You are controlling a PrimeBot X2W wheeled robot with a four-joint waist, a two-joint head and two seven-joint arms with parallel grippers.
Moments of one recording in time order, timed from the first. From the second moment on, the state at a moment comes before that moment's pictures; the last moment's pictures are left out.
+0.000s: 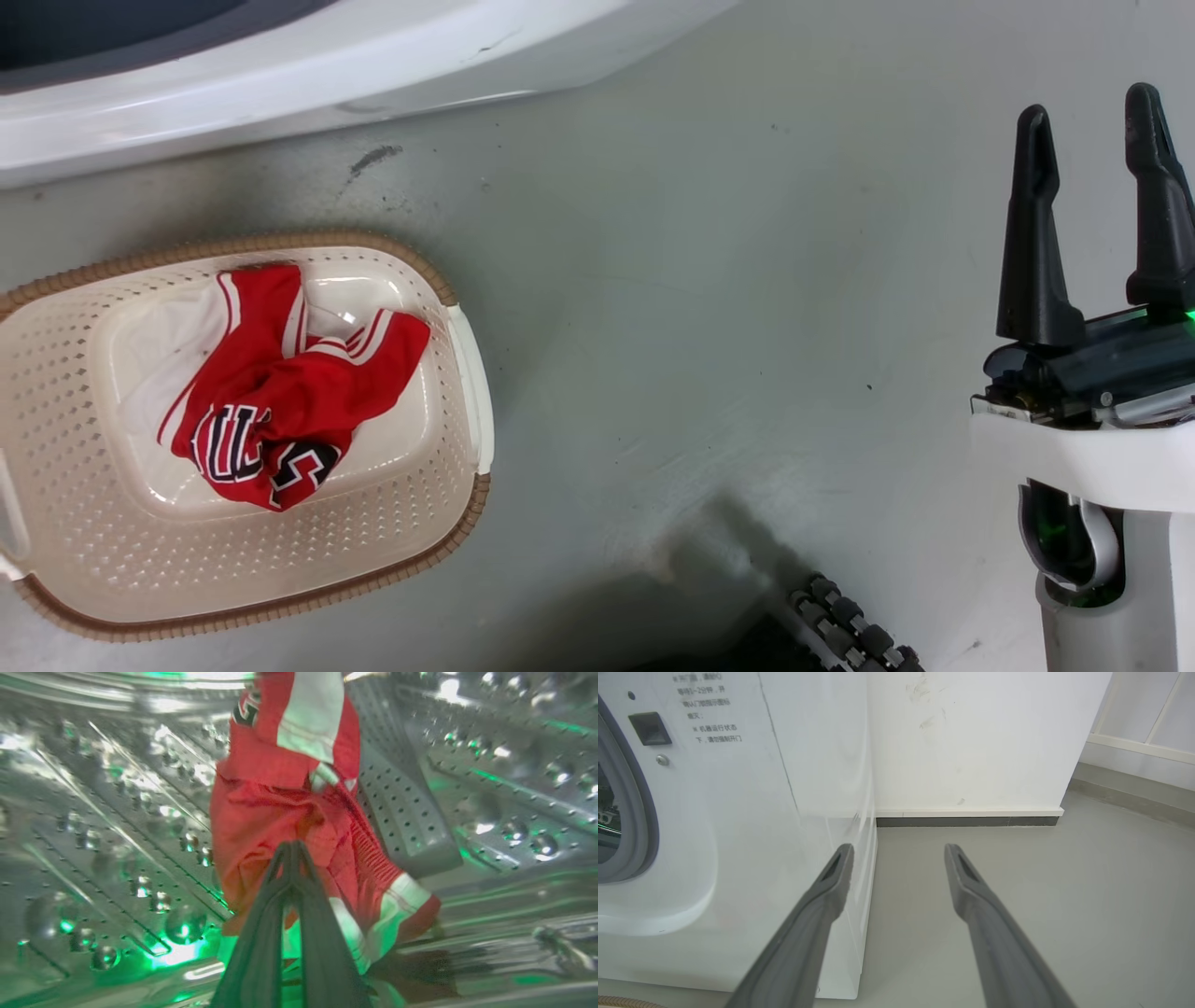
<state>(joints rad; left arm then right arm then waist) -1.70 0.50 -0.38 1.22 -0.18 -0.12 0.33 -0.32 -0.05 0.04 -0.25 0.21 0.13 -0.26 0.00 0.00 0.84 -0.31</state>
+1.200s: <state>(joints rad) -1.06 0.25 -0.43 1.14 -0.38 -0.13 -0.26 -0.13 -0.05 0.08 -0.17 0.09 0.13 -0.26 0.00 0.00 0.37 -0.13</state>
